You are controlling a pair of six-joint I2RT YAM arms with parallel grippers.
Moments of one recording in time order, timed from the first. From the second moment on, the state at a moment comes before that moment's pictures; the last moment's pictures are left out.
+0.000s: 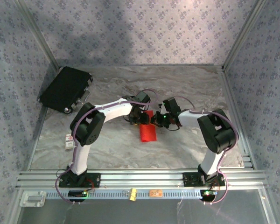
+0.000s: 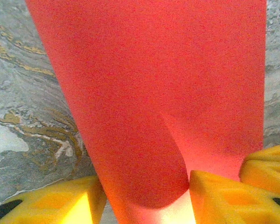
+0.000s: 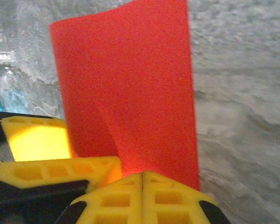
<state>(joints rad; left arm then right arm) -0.76 2.06 1.46 -0.71 0.11 -0.63 0.47 1.76 0.84 -0.02 -0.51 0.74</state>
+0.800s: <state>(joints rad) -0.76 2.04 1.45 -0.70 0.12 -0.63 0.46 1.80 0.85 -0.03 -0.52 0.66</state>
